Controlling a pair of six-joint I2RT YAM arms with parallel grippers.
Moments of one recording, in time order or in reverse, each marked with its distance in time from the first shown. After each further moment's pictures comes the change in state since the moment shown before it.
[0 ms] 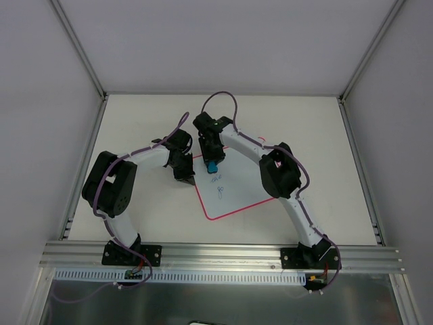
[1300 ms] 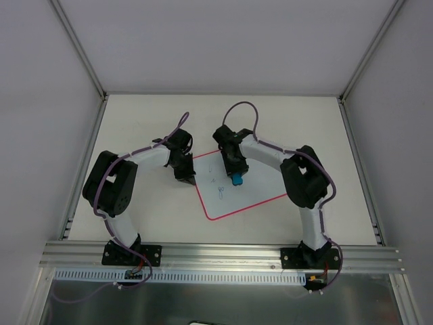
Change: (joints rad) left arm 0.003 0.005 0.008 -0.007 -0.003 -0.030; right arm -0.012 -0.316 -0.524 0.116 0.138 -0.020
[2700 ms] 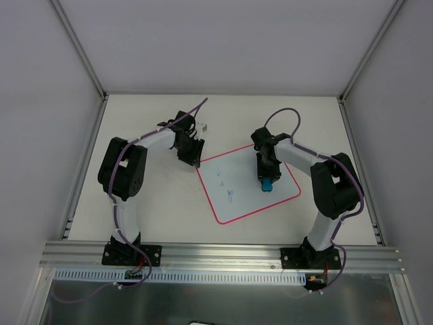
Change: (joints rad) left arm 0.049 0.213 0.298 -0.021 0.072 0.553; right arm -0.271 -0.284 -0.397 0.058 -0.008 0.016
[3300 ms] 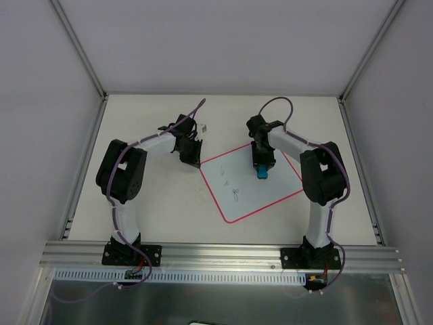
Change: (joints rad) left arm -0.026 -0.027 -0.057 0.066 -0.005 -0.110; right arm -0.022 0.169 0.228 -0.041 0.000 -0.064
